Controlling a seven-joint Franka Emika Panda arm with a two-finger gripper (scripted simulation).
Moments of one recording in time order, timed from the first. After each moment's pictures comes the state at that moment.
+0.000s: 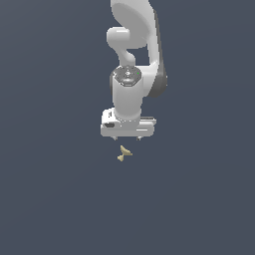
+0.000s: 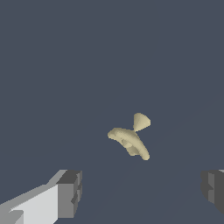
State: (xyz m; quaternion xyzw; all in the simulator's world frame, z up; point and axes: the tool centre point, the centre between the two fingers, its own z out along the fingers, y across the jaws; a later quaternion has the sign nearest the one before) arm 0.000 -0.001 0.152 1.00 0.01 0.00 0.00
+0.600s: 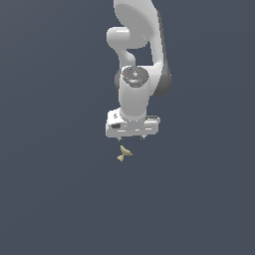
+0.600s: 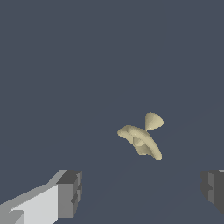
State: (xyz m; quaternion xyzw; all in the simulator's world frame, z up) arm -0.004 0.017 0.149 1.00 0.05 -0.01 0.00
